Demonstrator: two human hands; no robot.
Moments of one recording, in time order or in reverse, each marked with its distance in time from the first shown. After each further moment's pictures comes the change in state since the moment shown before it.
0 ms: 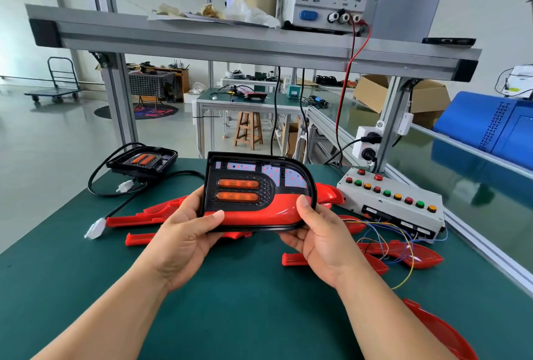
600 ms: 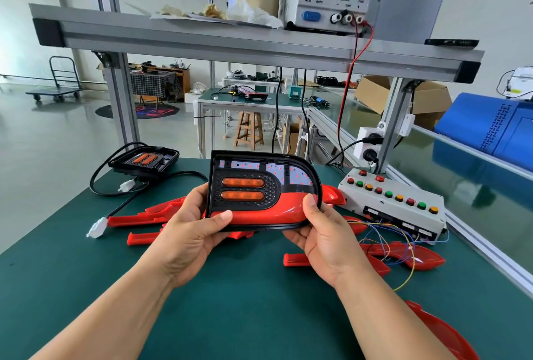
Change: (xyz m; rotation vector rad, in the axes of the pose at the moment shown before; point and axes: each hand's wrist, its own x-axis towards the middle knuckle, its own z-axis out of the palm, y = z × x) left_hand 0.004 0.000 0.003 0.006 0.038 -0.016; right_hand 0.001 0.001 0.002 0.083 0.040 -0.050
